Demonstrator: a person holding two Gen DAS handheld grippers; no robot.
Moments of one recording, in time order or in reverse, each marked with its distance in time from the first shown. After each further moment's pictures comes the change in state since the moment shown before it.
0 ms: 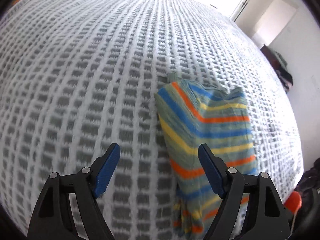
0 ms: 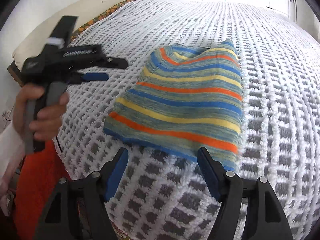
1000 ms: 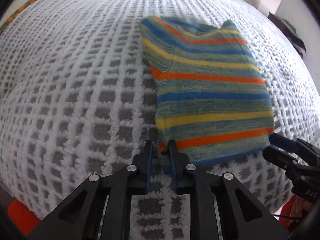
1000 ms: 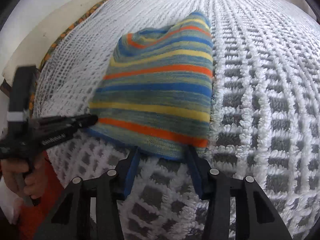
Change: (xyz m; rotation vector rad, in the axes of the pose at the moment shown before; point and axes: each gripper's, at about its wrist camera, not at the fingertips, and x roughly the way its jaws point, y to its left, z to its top) left arm -0.027 -0.043 -0.112 0.079 0.040 0.158; right arm 0.005 -0.061 0.004 0.136 0.038 0.018
